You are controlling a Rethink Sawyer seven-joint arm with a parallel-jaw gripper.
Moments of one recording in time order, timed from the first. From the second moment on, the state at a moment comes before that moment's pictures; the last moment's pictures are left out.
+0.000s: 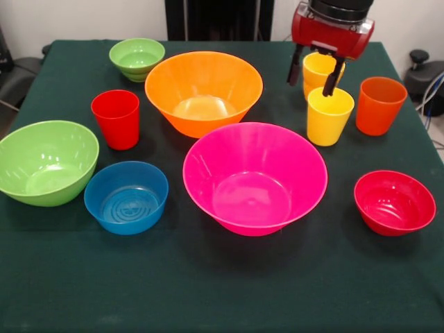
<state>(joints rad) 0.13 -0.58 -0.22 1.61 0.12 0.49 2.08</state>
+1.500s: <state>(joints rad) 0.21 -0.55 -0.31 1.61 0.26 0.49 2.11</state>
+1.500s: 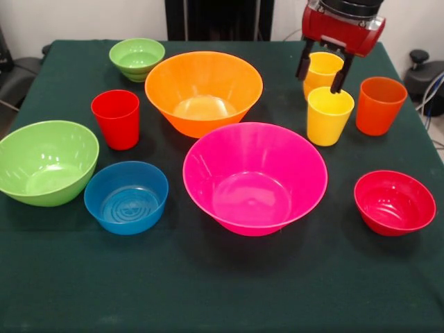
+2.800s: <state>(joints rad) 0.29 -0.49 -0.40 1.61 0.36 0.49 2.32</state>
